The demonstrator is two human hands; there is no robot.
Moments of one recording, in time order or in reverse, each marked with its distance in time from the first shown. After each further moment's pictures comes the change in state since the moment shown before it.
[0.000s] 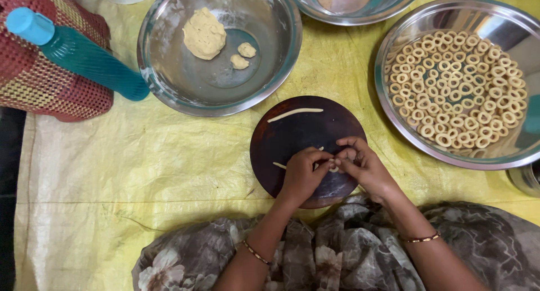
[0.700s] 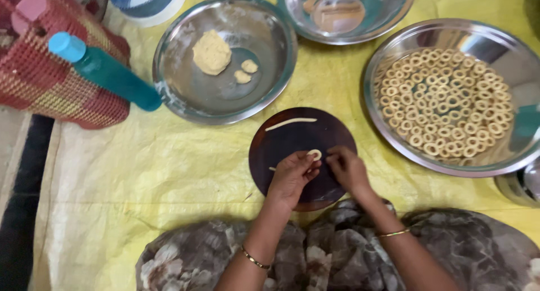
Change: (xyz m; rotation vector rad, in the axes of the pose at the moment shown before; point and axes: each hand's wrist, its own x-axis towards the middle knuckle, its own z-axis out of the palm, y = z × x) left_hand -0.002 -0.019 0.009 -1.199 0.047 -0.509; right_hand 0.019 0.030 0.000 -0.711 0.327 -0.279
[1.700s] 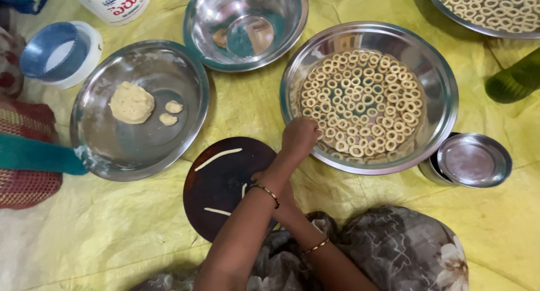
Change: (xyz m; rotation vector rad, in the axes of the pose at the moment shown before) left_hand 0.195 -0.073 0.153 1.756 -0.235 0.777; right_hand -0.006 -0.009 0.015 0.401 0.110 -0.163
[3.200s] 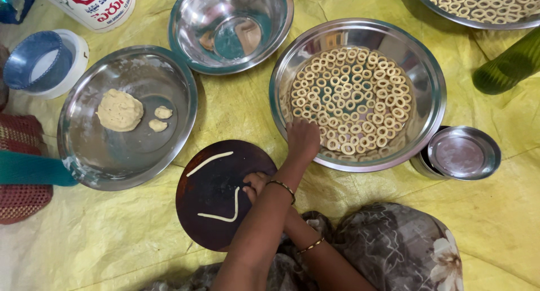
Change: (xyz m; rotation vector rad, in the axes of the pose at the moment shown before) left_hand 0.005 0.032 0.026 0.325 -0.255 -0.127; right_hand 0.010 0.012 0.011 -0.299 -0.185 0.123
